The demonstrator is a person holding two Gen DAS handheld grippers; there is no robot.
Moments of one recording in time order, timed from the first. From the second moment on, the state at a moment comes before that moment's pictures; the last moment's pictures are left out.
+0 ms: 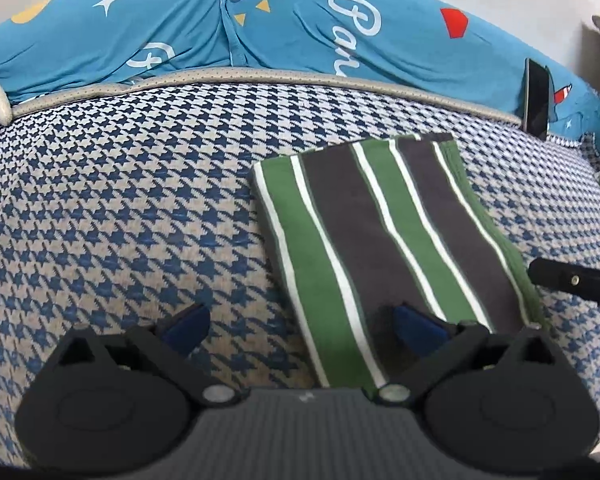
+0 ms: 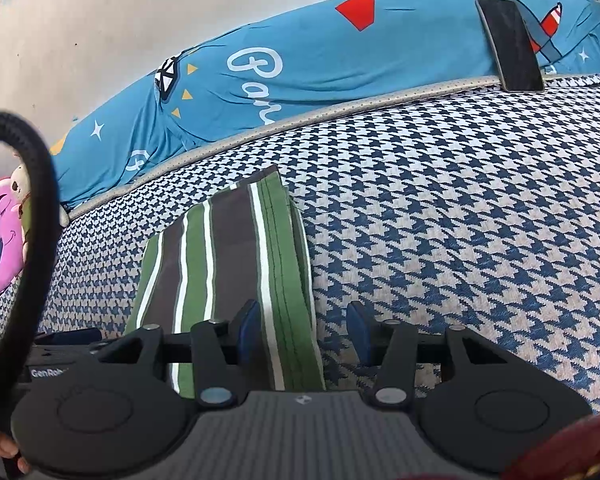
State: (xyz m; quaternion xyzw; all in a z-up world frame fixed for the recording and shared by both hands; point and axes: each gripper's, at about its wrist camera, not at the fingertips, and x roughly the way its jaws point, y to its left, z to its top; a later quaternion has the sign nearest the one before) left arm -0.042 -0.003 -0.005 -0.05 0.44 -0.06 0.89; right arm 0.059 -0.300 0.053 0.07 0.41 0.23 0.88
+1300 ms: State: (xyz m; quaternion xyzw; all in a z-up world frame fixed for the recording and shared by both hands) left arm 0.013 -0.008 -0.023 -0.12 0.44 -0.15 0.88; right arm 0.095 -0.298 0.016 0.13 0.46 0.26 0.84
